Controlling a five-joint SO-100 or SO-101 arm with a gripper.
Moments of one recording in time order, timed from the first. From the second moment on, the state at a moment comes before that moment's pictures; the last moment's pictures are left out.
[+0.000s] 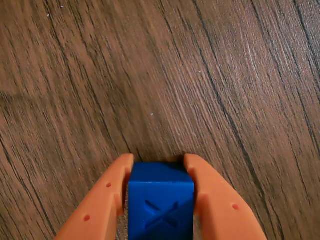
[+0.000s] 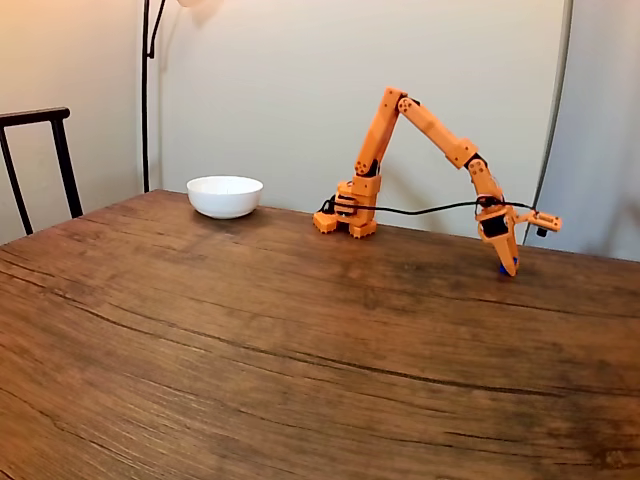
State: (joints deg) arm -73.1 75.8 112.3 21.7 83.6
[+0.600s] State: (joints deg) arm -62.1 81.6 98.3 47.9 100.7
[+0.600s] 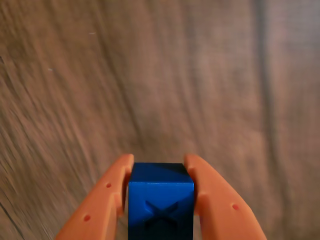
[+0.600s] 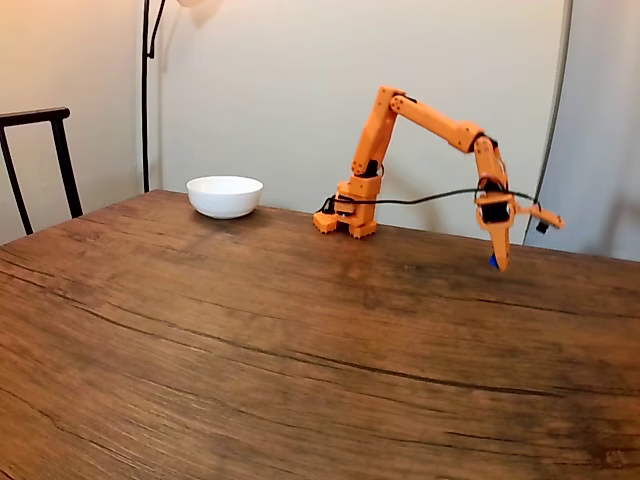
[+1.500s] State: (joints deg) arm -31.3 117.5 97.9 72.4 102.0
